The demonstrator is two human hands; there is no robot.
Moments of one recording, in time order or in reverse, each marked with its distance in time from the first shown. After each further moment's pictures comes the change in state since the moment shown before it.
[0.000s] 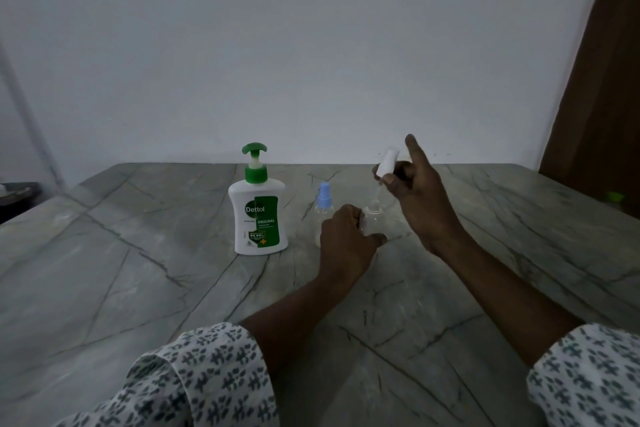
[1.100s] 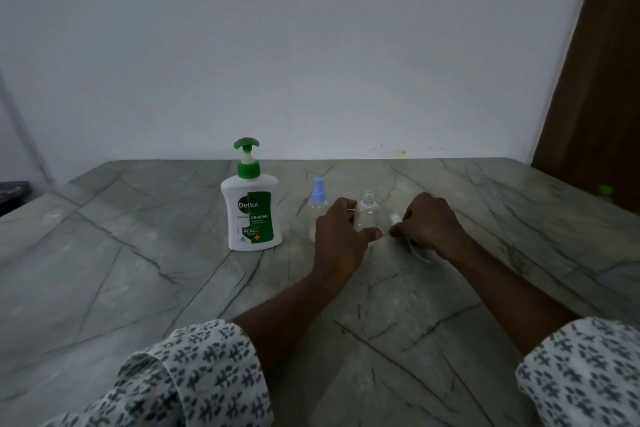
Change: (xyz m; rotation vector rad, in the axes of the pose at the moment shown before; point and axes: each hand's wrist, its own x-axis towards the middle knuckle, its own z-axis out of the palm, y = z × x) left_hand -0.005 0.000 -0.002 -0.102 0.010 0.017; right_hand -0.001 0.039 -0.023 -0.846 -0.112 0.379
